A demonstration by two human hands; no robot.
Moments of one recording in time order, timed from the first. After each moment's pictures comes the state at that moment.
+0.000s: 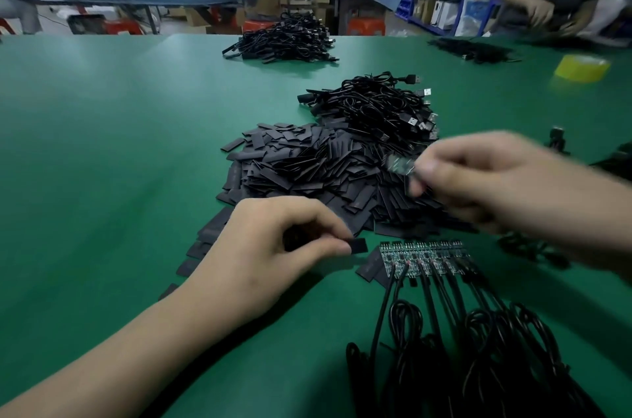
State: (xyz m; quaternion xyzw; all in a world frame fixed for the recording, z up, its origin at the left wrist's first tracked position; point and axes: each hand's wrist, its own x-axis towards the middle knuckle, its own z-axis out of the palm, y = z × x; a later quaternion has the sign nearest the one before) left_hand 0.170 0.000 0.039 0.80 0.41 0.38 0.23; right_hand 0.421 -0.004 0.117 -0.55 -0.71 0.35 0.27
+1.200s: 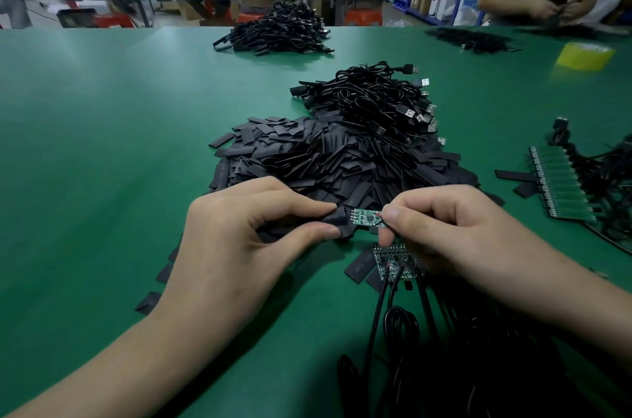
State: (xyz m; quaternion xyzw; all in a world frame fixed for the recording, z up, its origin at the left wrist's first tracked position) left_hand 0.174 -0.005 0.043 0.77 0.42 0.46 0.12; right_hand 0.406 -0.010 0.057 -0.49 -0.71 0.41 0.31
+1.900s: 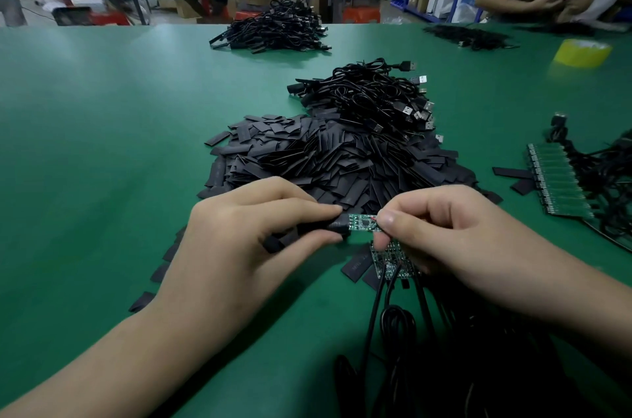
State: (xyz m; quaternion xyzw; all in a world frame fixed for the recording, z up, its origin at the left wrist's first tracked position) left_hand 0.171 -0.007 0.042 0.82 0.38 0.42 0.06; right_hand 0.404 -0.014 0.062 -0.50 -0.71 0.41 0.28
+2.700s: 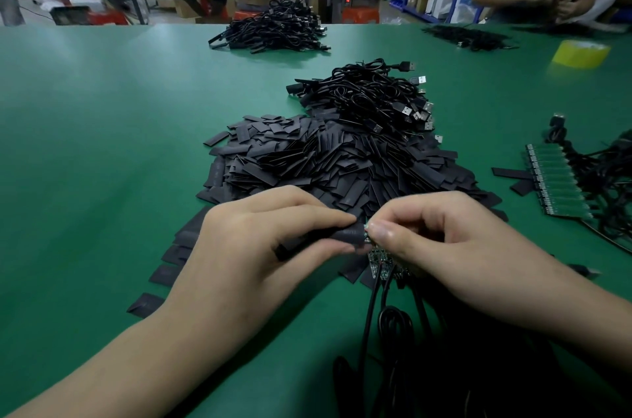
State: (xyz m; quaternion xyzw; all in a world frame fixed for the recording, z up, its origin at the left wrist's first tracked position) left_hand 0.178 -0.009 0.042 0.83 0.37 0.41 0.08; right_hand 0.403 -0.015 0.057 -0.47 -0.76 0.35 0.28
